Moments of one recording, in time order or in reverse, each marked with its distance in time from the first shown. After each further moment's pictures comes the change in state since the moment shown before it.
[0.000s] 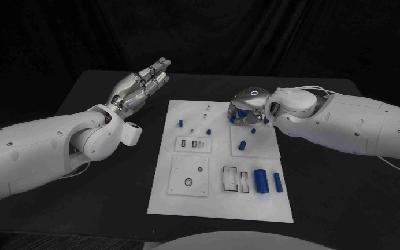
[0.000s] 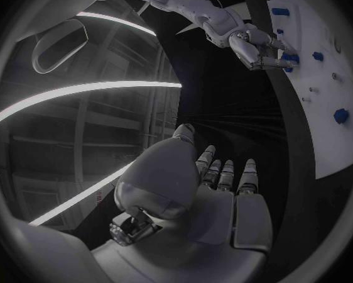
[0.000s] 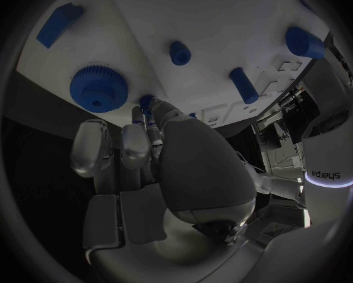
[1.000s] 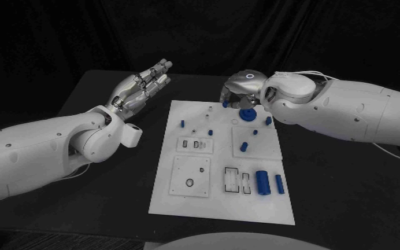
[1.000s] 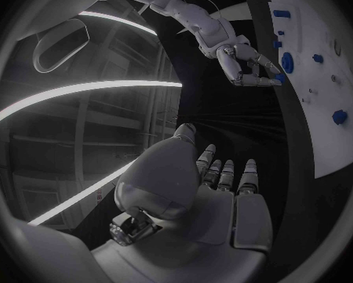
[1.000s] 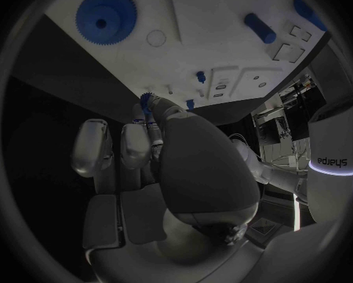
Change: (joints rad) left arm 0.000 -0.015 0.000 0.021 0.000 -0.001 0.000; left_hand 0.013 -0.005 0.012 -0.012 0.018 0.018 0.004 0.008 0.003 0.000 0.007 0.000 0.001 0.004 0.003 0.000 0.000 0.000 0.000 0.007 0.000 -0.001; right arm 0.083 0.054 0.001 -0.002 0.056 -0.067 -0.014; right_hand 0.011 -0.010 0.063 0.000 -0.032 0.066 0.002 0.009 0.012 0.069 -0.002 0.000 -0.001 0.006 -0.009 -0.008 0.006 0.000 0.000 -0.007 -0.004 0.014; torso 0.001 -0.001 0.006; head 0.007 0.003
